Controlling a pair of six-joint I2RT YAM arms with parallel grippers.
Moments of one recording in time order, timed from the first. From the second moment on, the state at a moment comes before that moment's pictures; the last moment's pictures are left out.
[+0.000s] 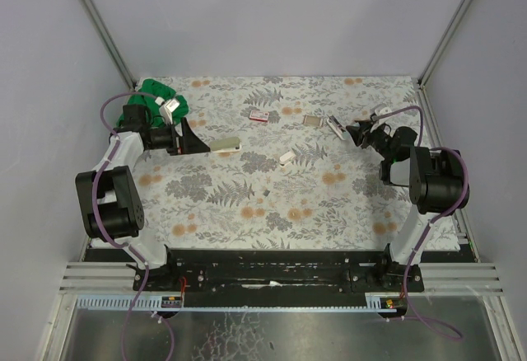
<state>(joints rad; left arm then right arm) 0.24 1.64 1.13 -0.54 1.12 0.12 -0.12 1.88 0.69 1.15 -0.72 -0.10</state>
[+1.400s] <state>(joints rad) 0.24 1.65 1.13 -0.54 1.12 0.12 -0.14 1.95 0.66 1.28 -0.72 -0.04</state>
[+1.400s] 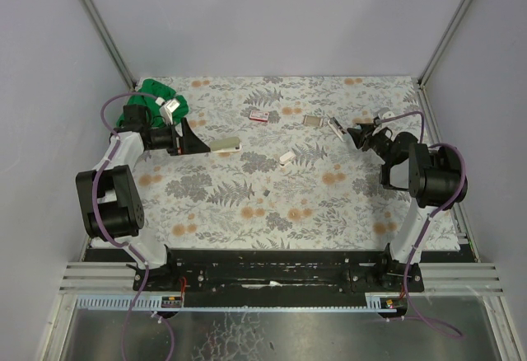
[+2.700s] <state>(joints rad) 0.24 1.66 1.13 -0.54 1.14 0.12 -0.14 1.95 0.66 1.28 -0.73 -0.04</state>
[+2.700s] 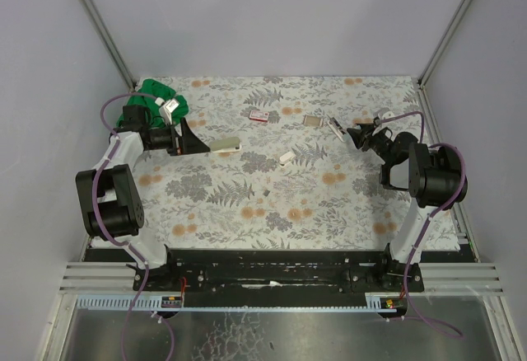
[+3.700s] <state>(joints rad) 0.25 1.66 1.13 -0.54 1.15 0.12 -0.14 1.95 0.66 1.27 -0.75 -0.05</state>
